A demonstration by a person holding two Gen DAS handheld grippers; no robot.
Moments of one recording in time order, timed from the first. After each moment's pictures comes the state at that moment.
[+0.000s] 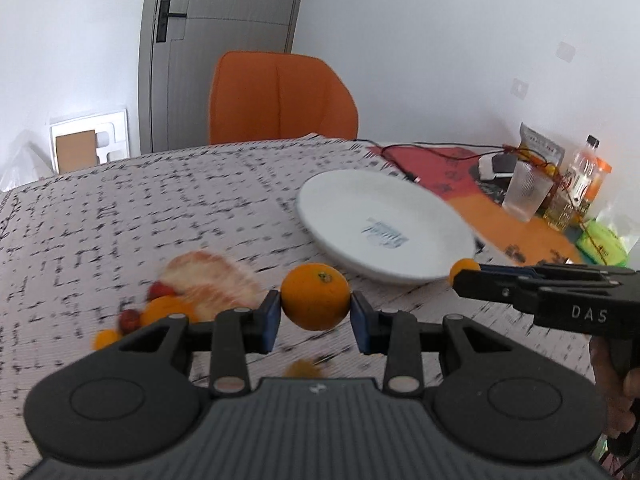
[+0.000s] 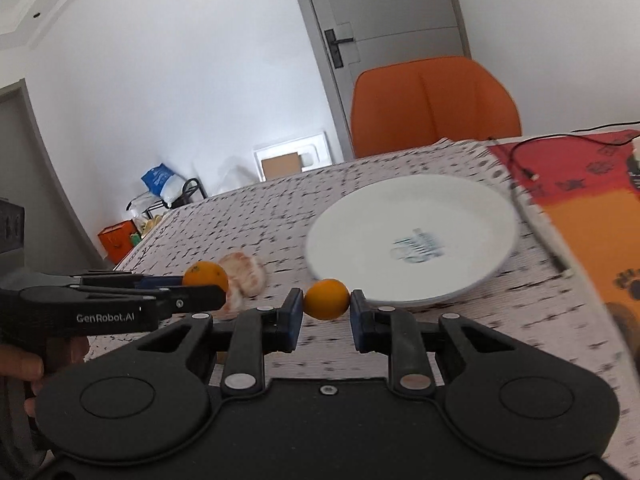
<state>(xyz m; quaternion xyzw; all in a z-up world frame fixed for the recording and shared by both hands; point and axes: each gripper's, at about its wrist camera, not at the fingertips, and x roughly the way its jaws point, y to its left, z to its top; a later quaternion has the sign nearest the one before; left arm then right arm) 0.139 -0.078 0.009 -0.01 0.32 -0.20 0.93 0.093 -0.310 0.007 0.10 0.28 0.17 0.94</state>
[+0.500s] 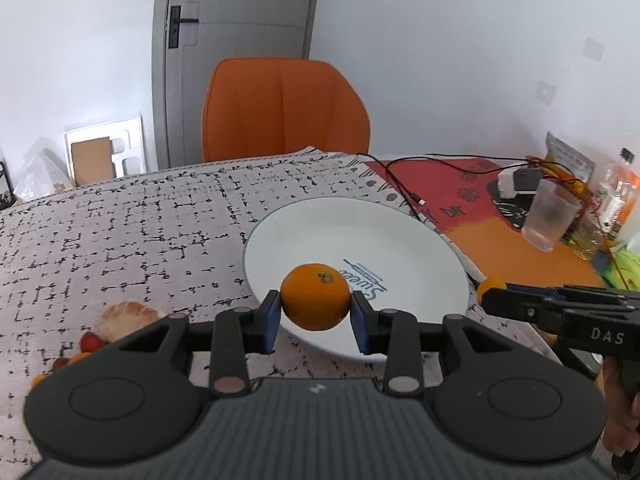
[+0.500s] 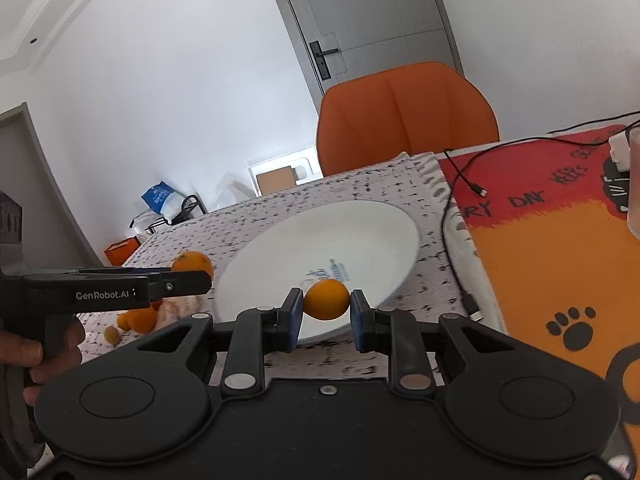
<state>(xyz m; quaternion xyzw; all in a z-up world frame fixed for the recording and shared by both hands) 0.184 -0.159 0.015 -0.01 0.32 -0.15 0.93 0.136 -0.404 -0.007 0.12 0.28 0.19 0.93</state>
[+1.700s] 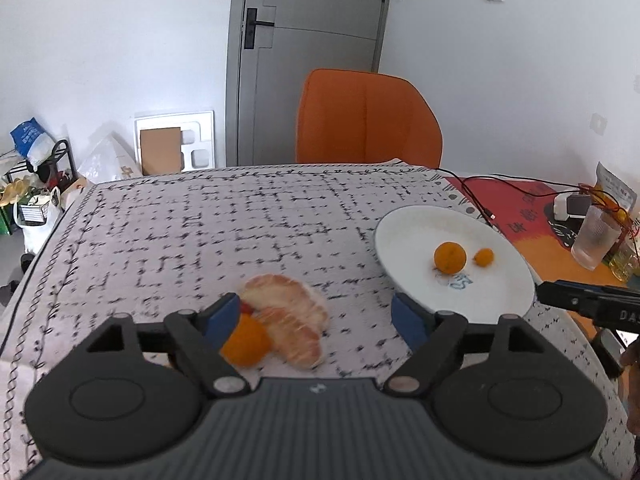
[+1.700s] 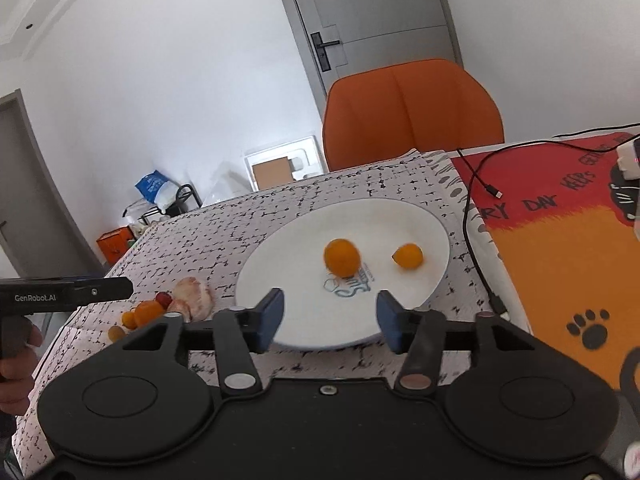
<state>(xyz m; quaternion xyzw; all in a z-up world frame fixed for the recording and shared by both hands) 0.135 -0.063 0.041 -0.03 0.32 -0.06 0.95 0.124 -0.367 0.009 0.11 0.29 0.17 0.94</state>
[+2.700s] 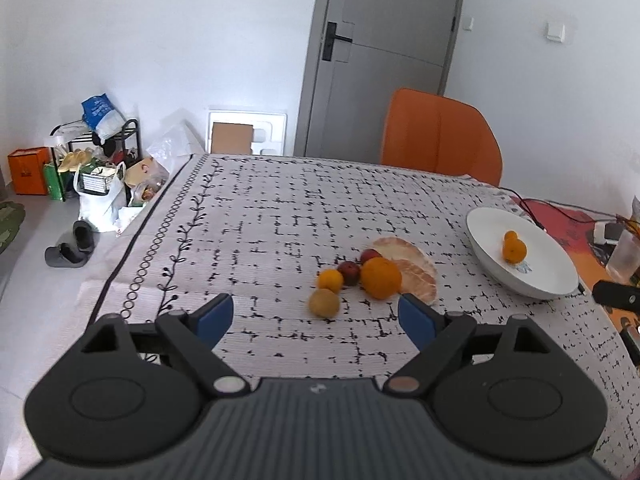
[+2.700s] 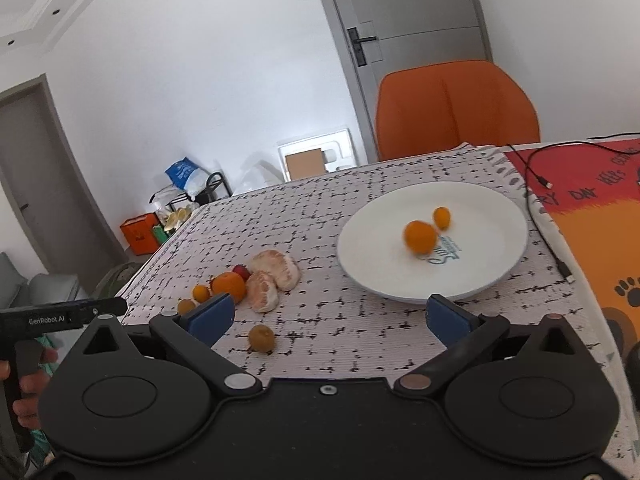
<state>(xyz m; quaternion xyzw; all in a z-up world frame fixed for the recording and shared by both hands) 0.047 0.034 0.032 -0.08 0.30 0.02 0.95 0.073 -0.301 0.026 0.09 0.29 0.21 0.93</state>
